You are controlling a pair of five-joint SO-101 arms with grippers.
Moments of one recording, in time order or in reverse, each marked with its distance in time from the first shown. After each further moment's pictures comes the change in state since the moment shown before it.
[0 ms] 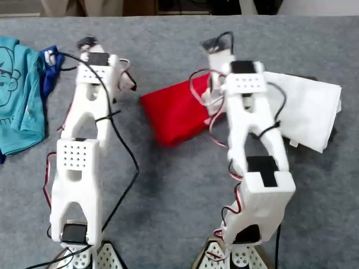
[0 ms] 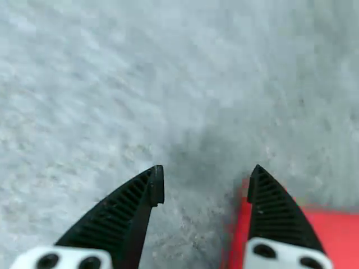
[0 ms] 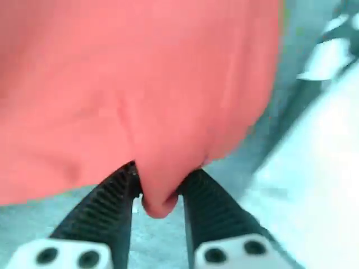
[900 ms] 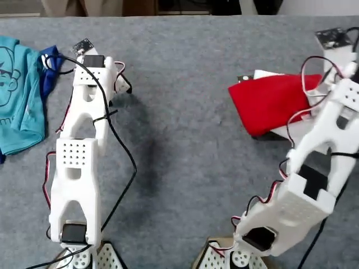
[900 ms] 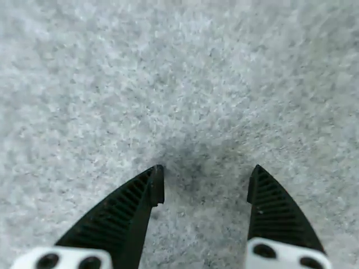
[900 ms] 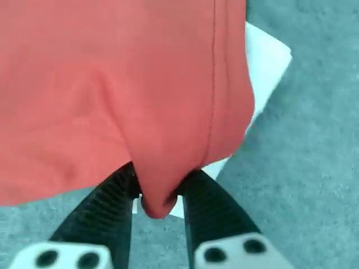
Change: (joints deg) left arm -0.6 4.0 -2.5 0.0 0.0; right arm 35.0 0.0 -15.6 5.6 21.8
